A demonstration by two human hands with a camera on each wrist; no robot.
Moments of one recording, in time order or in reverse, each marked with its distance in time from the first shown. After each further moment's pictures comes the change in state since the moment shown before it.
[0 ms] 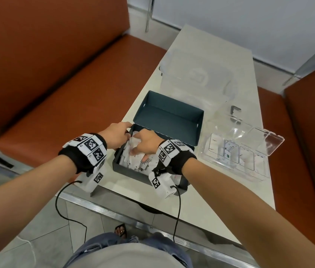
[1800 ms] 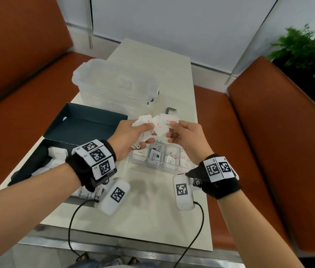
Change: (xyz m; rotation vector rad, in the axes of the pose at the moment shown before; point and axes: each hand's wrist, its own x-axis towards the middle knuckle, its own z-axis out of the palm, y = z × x) left_hand -0.002 0.257 0.115 -1.096 -0.035 0.112; right_hand -0.200 0.184 -0.155 0.959 0.750 -0.124
